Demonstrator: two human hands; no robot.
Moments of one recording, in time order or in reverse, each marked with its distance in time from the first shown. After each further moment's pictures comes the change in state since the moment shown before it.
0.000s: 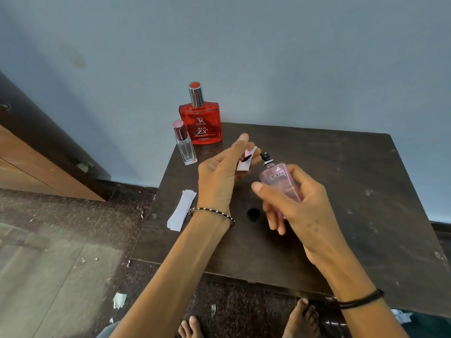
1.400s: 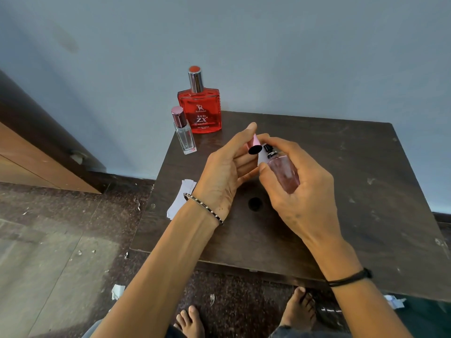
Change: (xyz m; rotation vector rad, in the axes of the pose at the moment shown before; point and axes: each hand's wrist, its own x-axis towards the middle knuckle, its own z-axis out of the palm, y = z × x) left_hand 0.001 0.004 -0.014 -0.032 -0.301 -0.211; right_hand 0.009 0.009 0.007 -0.579 0.210 -0.464
